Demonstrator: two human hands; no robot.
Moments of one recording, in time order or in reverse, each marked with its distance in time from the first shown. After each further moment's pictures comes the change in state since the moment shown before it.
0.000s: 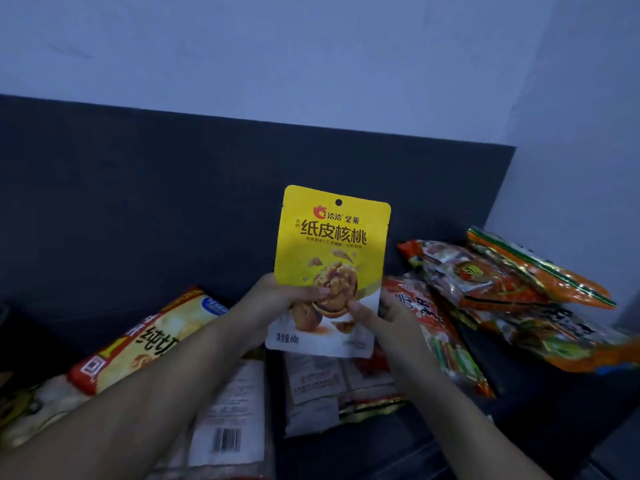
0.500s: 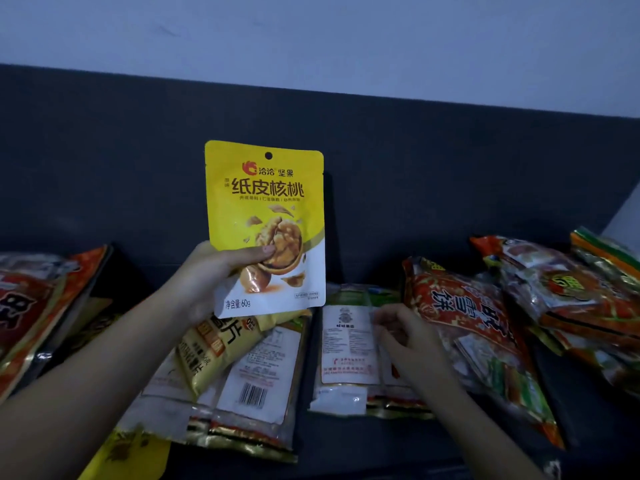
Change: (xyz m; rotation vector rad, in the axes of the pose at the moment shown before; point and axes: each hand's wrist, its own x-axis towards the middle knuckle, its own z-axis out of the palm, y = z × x) left_hand -0.049 0.010 -0.066 0.019 0.564 0.044; right_hand 0.014 0.039 -0.017 -0.557 -0.255 -0.149
